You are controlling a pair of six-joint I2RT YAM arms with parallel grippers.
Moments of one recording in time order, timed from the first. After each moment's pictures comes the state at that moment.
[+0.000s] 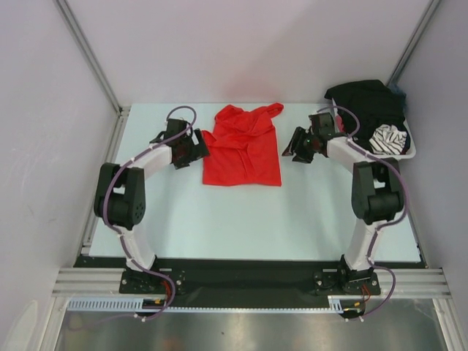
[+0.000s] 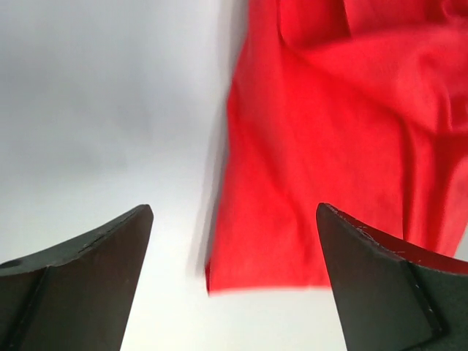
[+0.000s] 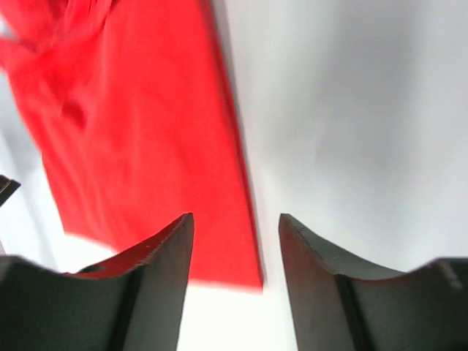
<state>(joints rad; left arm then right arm) -0.20 1.89 1.30 -0.31 0.06 -0.58 0.17 1.95 1.39 -0.33 -0.31 0.54</state>
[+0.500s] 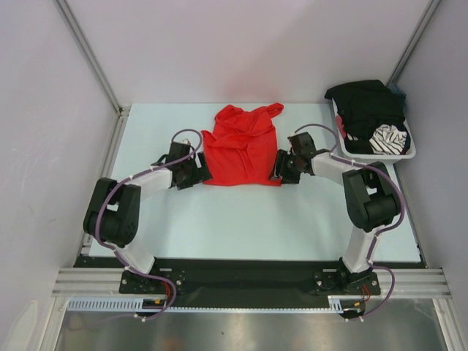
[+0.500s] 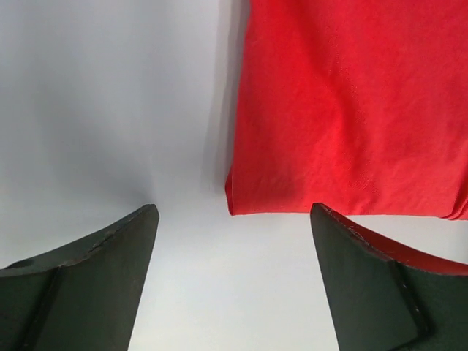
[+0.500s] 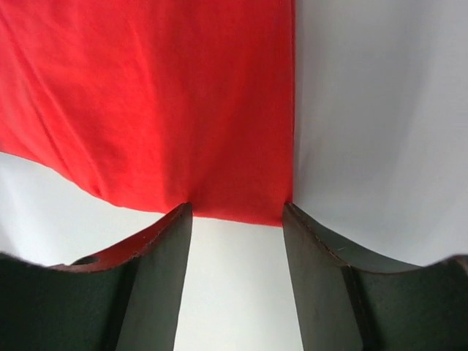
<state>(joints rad) -0.28 1.67 0.92 -0.17 0.07 -0.56 0.33 1.85 1.14 -0.27 -0.28 0.53</state>
